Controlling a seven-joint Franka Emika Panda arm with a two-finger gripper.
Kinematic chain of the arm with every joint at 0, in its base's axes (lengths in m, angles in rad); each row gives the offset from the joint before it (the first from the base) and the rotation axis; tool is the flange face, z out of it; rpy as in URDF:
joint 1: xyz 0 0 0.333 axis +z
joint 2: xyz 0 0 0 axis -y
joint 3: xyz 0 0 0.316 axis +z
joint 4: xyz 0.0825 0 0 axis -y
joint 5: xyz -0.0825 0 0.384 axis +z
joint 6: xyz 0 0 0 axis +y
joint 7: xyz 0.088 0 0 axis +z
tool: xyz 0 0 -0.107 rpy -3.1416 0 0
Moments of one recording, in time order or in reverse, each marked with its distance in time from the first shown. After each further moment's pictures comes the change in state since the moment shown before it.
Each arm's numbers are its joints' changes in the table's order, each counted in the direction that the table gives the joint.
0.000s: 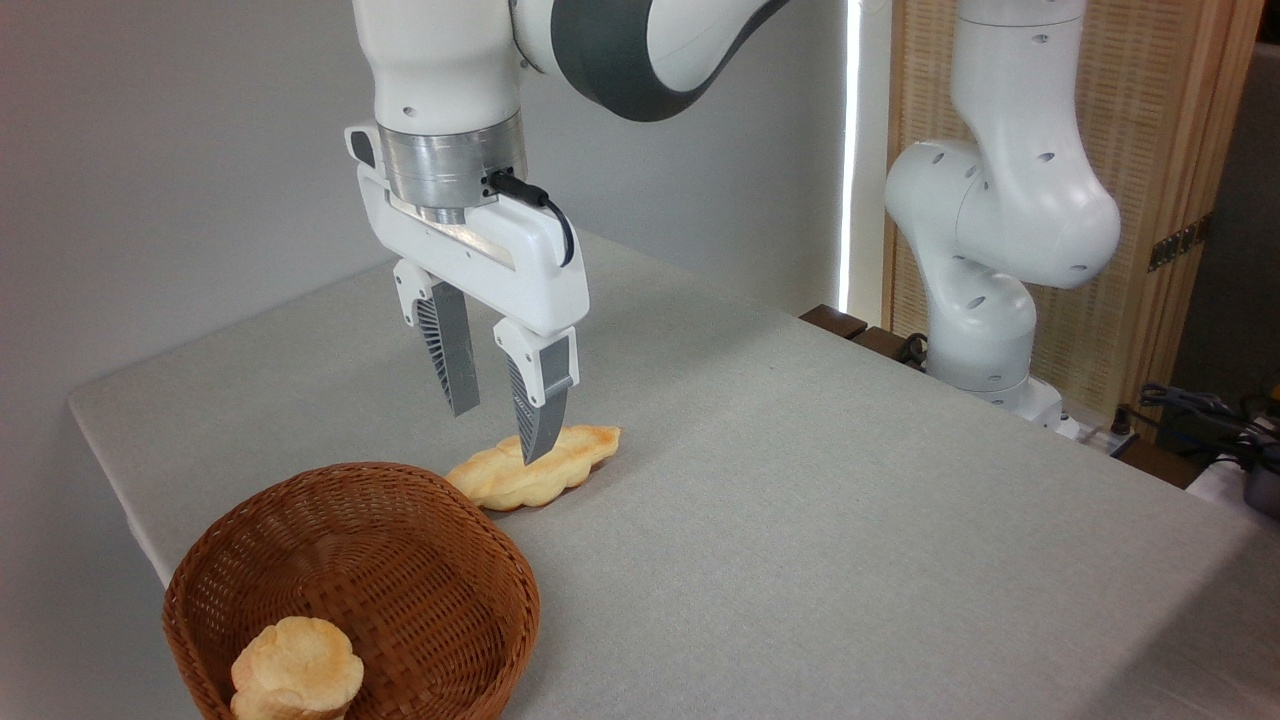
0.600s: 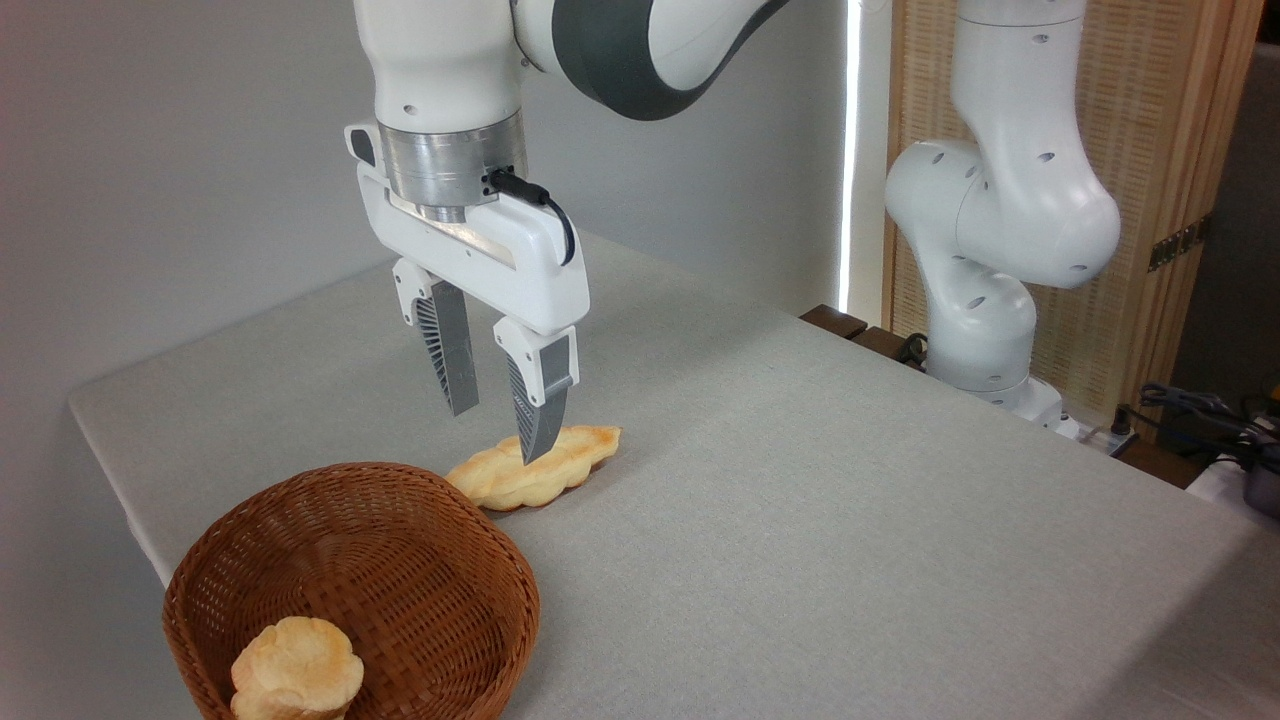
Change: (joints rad) arm 0.000 0.002 0.005 0.001 -0.001 -0.003 0.001
